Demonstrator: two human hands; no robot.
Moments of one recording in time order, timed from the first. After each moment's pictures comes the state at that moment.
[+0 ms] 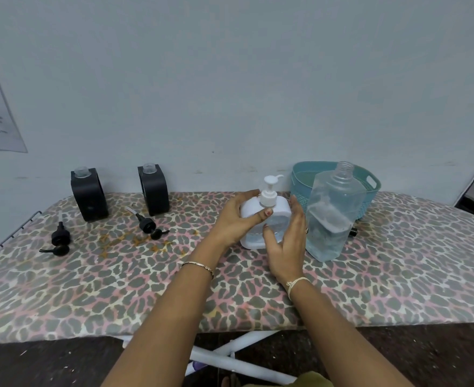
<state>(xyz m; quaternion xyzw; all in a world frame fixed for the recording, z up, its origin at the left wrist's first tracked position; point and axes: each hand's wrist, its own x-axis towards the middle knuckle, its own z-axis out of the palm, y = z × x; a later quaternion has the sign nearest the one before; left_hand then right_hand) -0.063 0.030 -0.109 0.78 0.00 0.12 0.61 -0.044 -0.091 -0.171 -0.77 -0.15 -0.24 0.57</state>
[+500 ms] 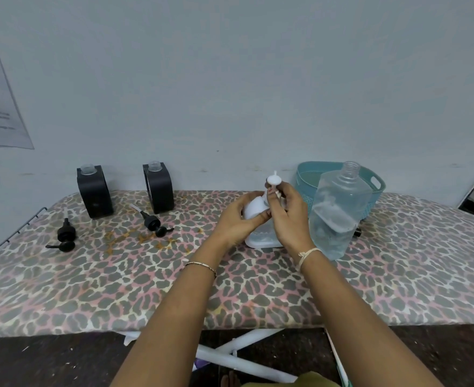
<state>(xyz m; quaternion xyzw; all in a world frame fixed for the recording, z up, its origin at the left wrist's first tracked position) -0.070 0.034 -0.111 0.80 0.00 0.12 0.59 -0.027 -0.083 -0.116 -0.76 -0.19 -0.15 0.60</state>
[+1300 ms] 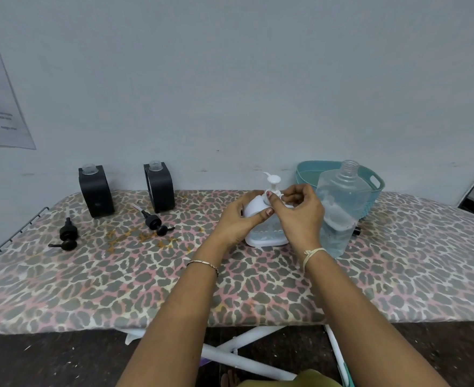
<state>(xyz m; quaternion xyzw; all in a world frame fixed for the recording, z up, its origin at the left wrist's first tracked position) -0.075 0.031 -0.109 0.75 -0.01 0.10 0.65 -0.030 -0.096 -0.109 -0.75 -0.10 -0.22 0.61</state>
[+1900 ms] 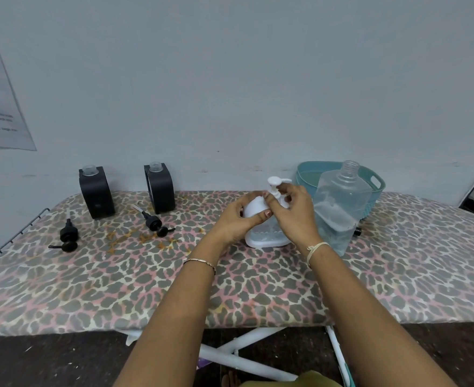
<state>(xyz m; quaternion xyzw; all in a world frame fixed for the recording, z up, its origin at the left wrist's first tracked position) -0.069 0.039 -0.112 0.75 -0.01 0.07 0.66 -0.019 -0.095 -0.108 -0.81 -0.18 -0.13 0.55</state>
